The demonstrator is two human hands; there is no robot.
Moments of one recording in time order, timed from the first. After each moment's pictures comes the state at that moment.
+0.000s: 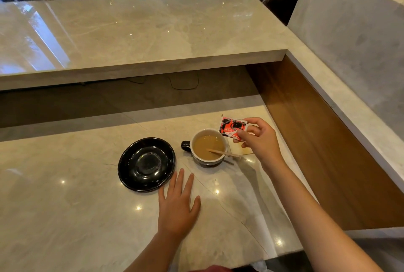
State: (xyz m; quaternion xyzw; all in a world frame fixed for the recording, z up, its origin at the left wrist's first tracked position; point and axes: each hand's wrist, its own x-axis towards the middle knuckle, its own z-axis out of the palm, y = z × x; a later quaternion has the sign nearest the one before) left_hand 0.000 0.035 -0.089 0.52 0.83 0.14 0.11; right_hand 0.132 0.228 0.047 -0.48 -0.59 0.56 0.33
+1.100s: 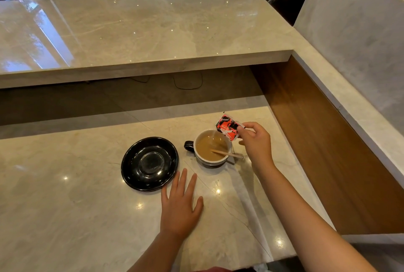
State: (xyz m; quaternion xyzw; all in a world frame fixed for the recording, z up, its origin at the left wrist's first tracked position) left_hand -0.001 0.036 -0.095 0.52 0.84 0.12 0.09; right_hand 0.108 0.227 0.027 -0.53 -0.57 0.51 0.36
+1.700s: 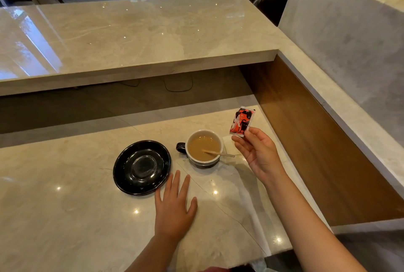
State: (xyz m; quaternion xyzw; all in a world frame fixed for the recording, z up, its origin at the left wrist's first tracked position) left_hand 0.000 0.035 -0.092 0.53 0.83 0.13 0.10; right_hand 0.148 0.214 0.038 -0.38 -0.32 0.76 0.42
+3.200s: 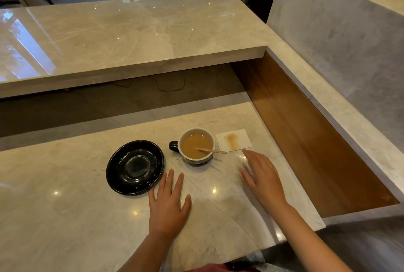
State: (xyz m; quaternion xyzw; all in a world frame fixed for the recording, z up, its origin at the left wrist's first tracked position) left_hand 0.002 0.036 -0.086 0.53 0.83 0.12 0.10; right_hand 0.213 0.184 -0.038 -0.45 -0.84 0.20 0.21
